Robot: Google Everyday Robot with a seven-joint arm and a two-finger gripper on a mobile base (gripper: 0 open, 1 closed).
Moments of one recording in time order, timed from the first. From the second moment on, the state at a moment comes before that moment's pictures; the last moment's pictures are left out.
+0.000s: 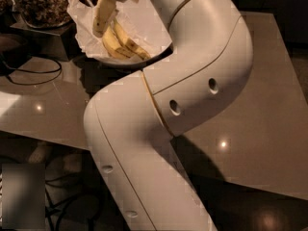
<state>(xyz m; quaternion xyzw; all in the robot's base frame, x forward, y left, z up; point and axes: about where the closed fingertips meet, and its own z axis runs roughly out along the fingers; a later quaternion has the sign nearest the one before) 0.736 0.083 0.968 -0.51 0.84 0.02 0.18</state>
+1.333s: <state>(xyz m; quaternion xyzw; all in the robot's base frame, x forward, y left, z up) 0.723 0.084 0.917 -0.51 0.85 0.07 0.12</state>
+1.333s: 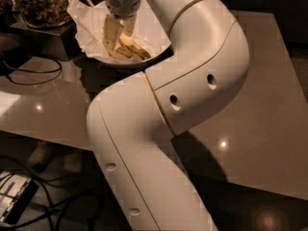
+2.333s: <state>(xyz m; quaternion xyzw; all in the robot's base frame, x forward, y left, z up) 0.719 0.096 0.893 -0.52 0.84 0.08 0.10</state>
